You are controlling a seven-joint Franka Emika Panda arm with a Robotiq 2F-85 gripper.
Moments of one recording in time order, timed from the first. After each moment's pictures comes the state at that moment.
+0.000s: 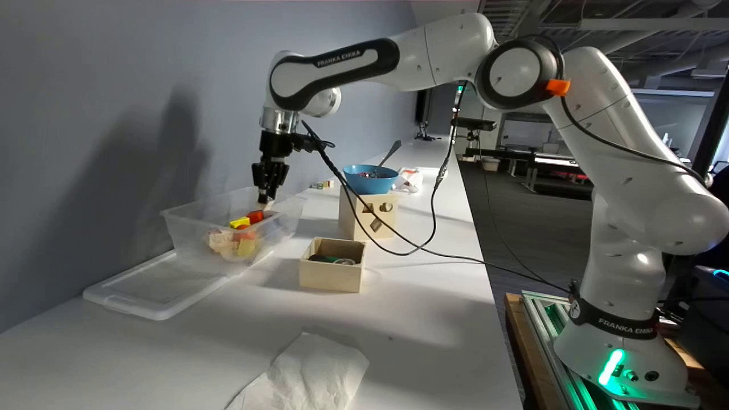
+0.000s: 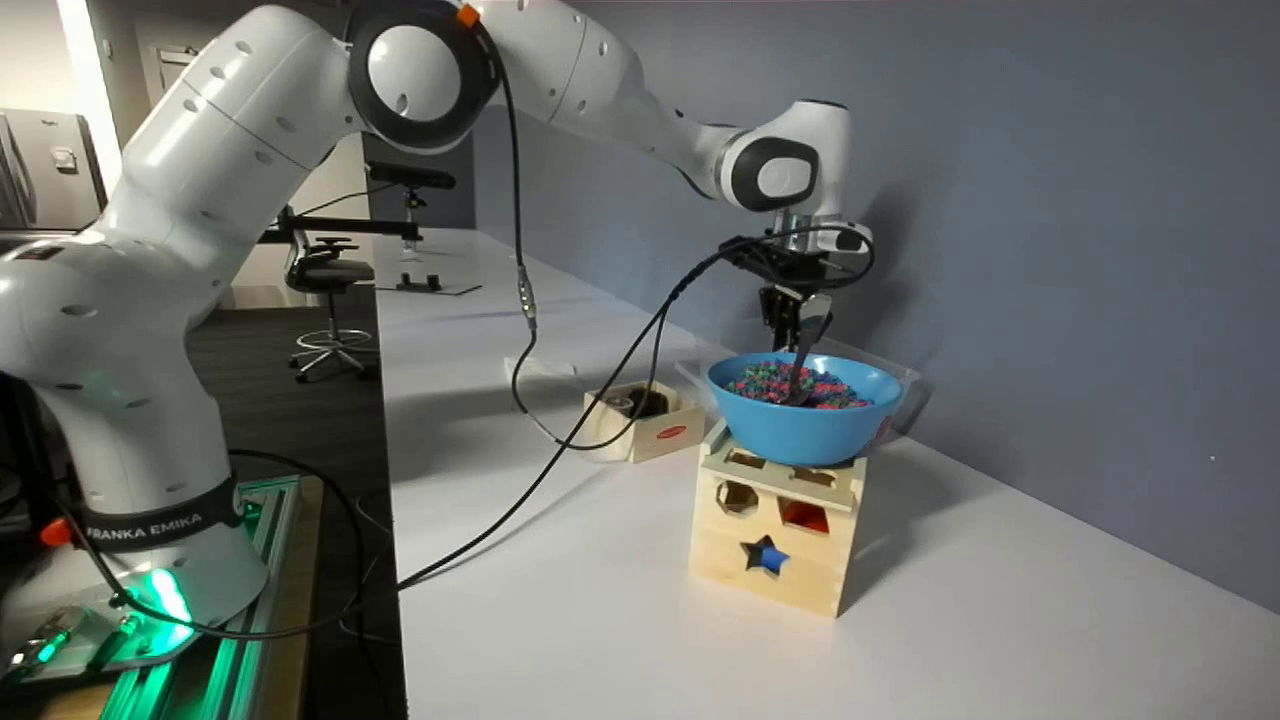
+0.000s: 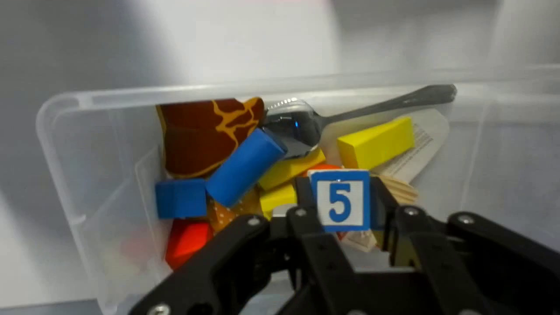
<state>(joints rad) -0.07 0.65 -0.02 -1.21 0.13 2.01 -0.11</state>
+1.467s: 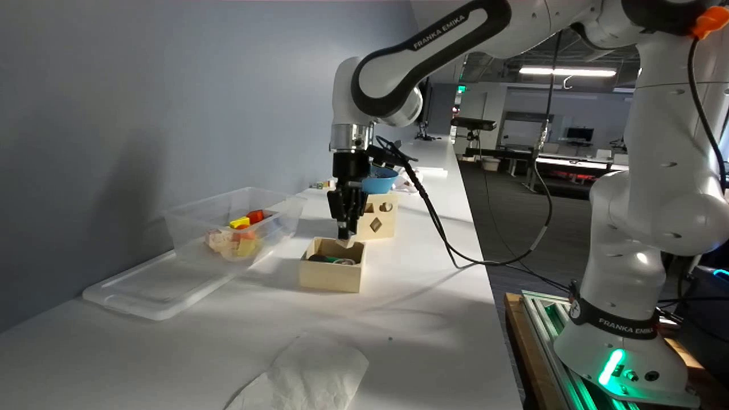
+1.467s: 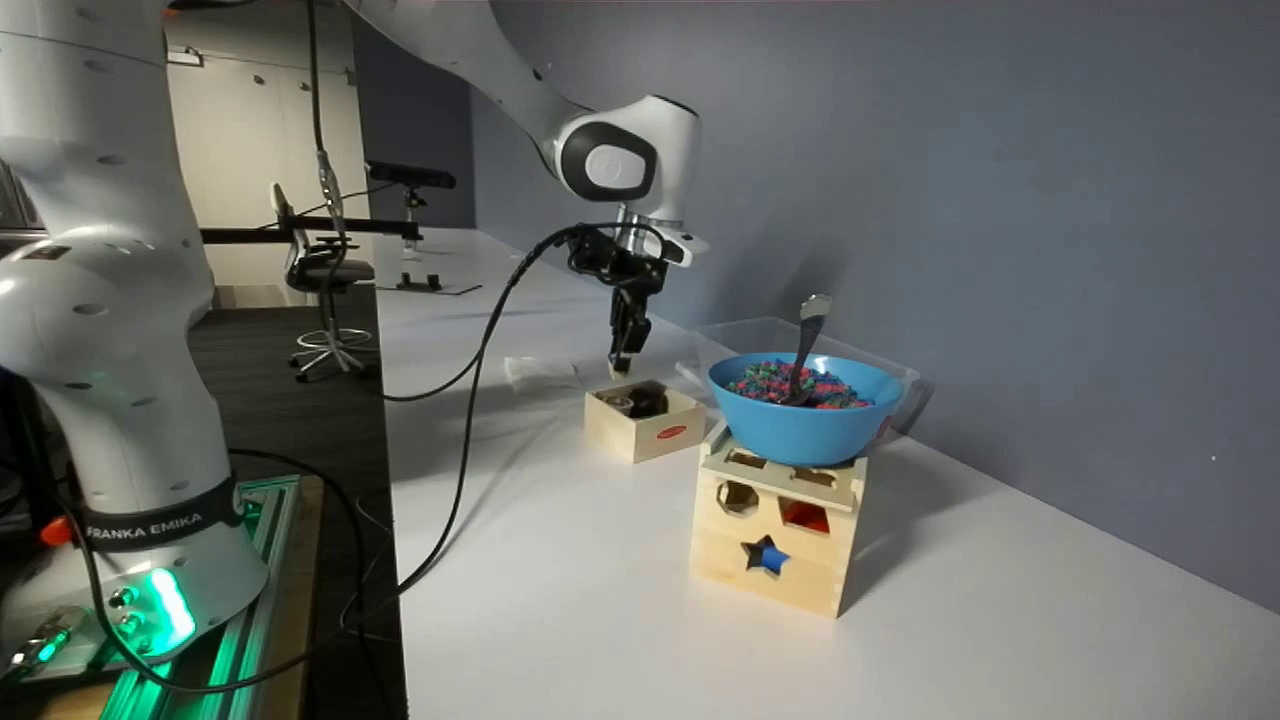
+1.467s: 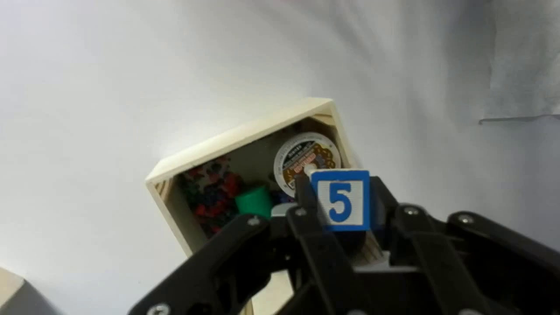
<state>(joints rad) -0.02 0.04 0.03 -2.14 0.21 2.12 0.11</state>
